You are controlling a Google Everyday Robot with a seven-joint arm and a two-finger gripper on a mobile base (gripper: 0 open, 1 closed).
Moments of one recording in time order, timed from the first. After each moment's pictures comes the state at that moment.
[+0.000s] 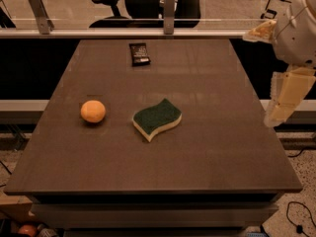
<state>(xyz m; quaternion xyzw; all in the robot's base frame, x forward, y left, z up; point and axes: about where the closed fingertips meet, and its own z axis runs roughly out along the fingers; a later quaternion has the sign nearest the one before) 0.454 -0.194 0.973 -0.70 0.69 -0.04 0.20</state>
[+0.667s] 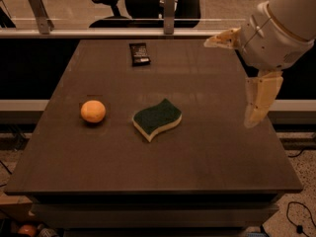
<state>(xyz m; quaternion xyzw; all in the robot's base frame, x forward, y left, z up) 0.461 -0.142 0.958 -0.79 0.57 0.00 0.21</state>
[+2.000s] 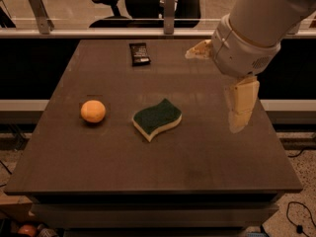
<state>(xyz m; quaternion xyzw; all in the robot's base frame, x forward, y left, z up) 0.459 -0.113 0.940 -0.82 0.55 -0.02 0.15</state>
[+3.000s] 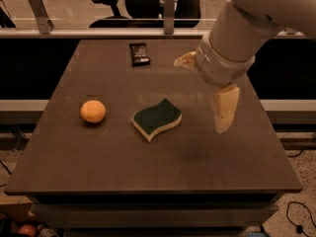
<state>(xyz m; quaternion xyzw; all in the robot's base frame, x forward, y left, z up) 0.487 -0.099 0.902 -0.84 0.52 -0.04 0.15</state>
